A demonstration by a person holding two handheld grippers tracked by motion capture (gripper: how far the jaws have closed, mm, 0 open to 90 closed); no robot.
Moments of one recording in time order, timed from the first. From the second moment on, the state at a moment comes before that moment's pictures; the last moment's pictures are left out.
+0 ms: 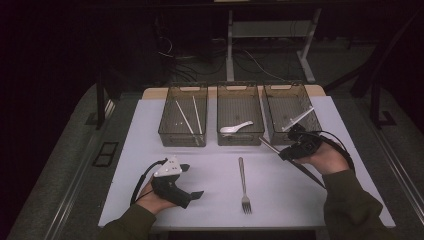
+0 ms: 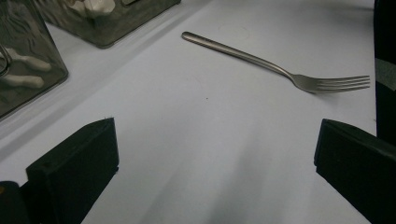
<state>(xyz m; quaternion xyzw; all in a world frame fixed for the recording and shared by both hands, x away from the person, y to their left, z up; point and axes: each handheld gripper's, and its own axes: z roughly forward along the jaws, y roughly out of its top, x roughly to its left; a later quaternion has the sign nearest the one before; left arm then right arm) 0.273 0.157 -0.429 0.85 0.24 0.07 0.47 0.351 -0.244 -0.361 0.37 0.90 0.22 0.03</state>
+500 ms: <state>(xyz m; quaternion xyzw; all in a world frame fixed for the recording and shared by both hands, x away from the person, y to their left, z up) 0.273 0.157 -0.431 0.85 0.25 0.06 0.47 0.363 -0.257 -0.342 0.39 0.88 0.24 0.05</state>
